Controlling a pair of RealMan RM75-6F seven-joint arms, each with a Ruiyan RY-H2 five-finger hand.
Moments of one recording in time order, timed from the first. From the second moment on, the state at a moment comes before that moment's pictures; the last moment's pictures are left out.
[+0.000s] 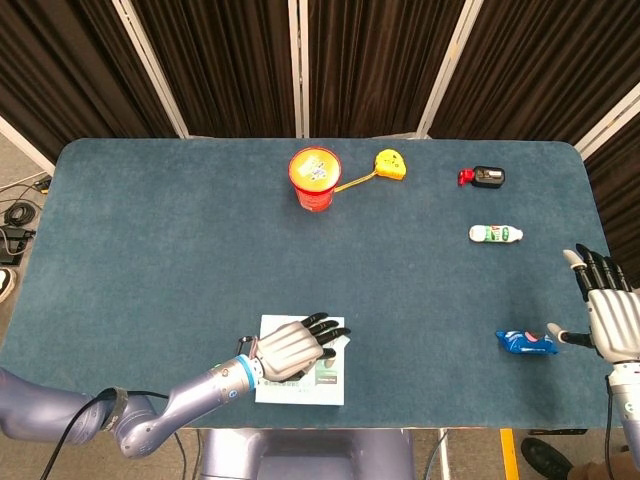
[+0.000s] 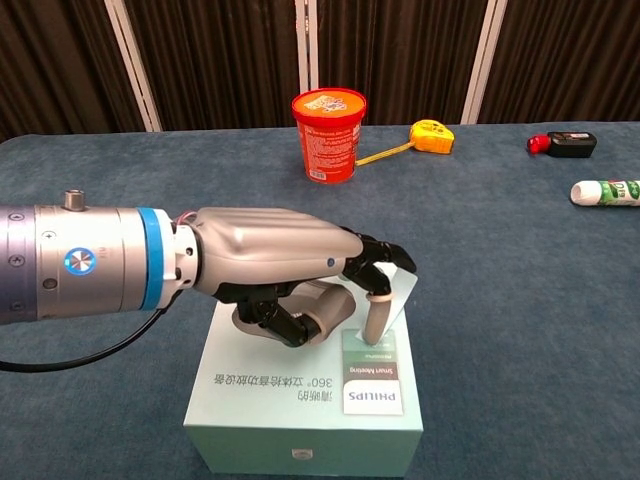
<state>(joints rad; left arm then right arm) -1.03 -1.49 -0.02 -1.84 1.15 0.75 0.40 0.21 -1.03 0.13 -1.58 -1.38 1.33 0.09</state>
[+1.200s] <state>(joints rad) -0.55 -1.18 0.01 -1.87 1.23 1.45 0.39 0.20 -1.03 0.12 -1.60 -1.41 1.34 0.06</state>
